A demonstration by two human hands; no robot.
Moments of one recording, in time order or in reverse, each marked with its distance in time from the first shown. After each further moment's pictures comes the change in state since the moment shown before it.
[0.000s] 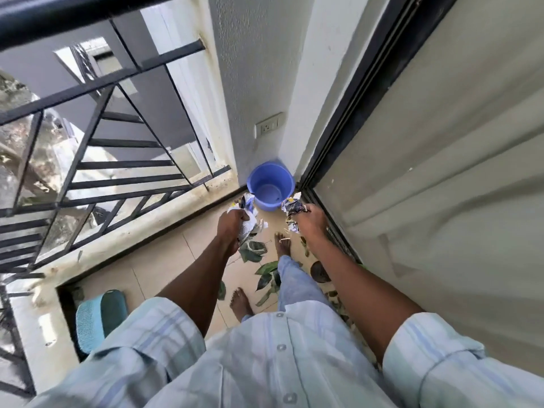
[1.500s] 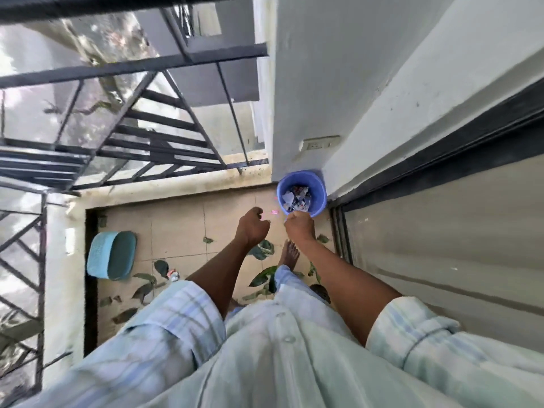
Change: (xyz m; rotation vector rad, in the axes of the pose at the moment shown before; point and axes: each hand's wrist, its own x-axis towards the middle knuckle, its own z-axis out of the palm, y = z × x) left_hand 0.035 0.059 0.061 0.718 0.355 -0.031; right_hand 0.100 -0.081 0.061 -0.549 -0.505 -0.247
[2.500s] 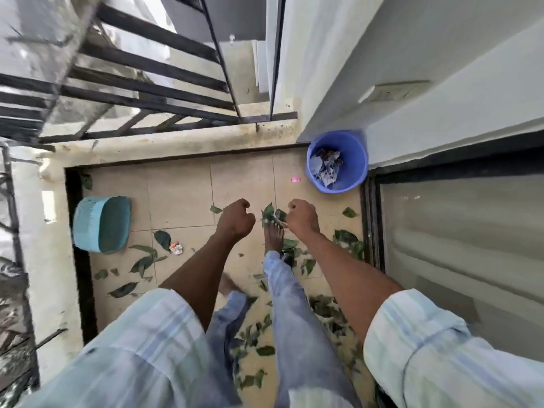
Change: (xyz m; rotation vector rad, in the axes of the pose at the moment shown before) left_hand 0.128 -0.172 -0.021 0.130 -0.067 -0.061; right_hand 0.096 0.028 0.173 -0.179 -0.049 0.040
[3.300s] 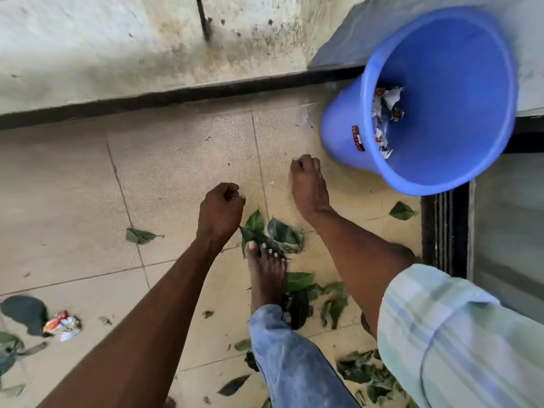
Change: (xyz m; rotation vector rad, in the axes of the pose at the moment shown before) left_hand 0.369 -0.146 0.225 -0.377 0.022 -0.044; right_hand 0.406 0.192 0.246 -0.556 0.306 -0.384
